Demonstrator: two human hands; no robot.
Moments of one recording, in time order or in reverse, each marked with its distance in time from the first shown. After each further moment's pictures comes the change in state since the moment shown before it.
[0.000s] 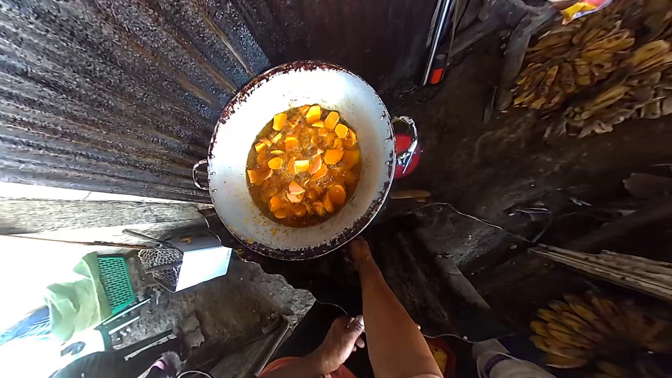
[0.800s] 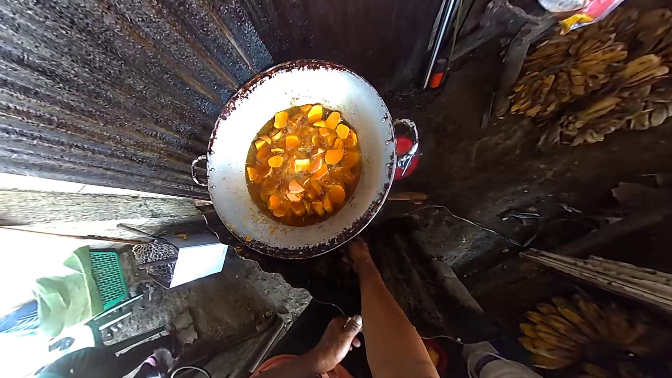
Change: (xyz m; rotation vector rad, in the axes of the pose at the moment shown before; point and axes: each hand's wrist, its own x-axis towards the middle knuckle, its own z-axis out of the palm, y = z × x) left_hand -0.001 -0.005 0.002 -0.013 0.009 0.018; right_hand 0.004 0.007 -0.004 -0.003 0.004 -0.025
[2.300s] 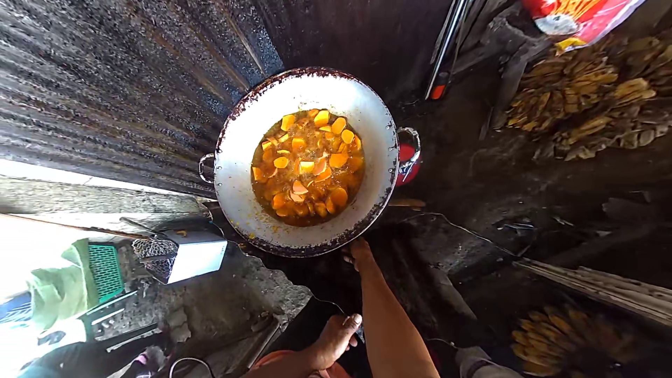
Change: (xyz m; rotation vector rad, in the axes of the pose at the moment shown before) left_hand 0.000 -0.001 -0.001 -0.033 -0.005 -0.042; right_hand -0.020 -0.020 0.000 -0.023 0.004 -0.003
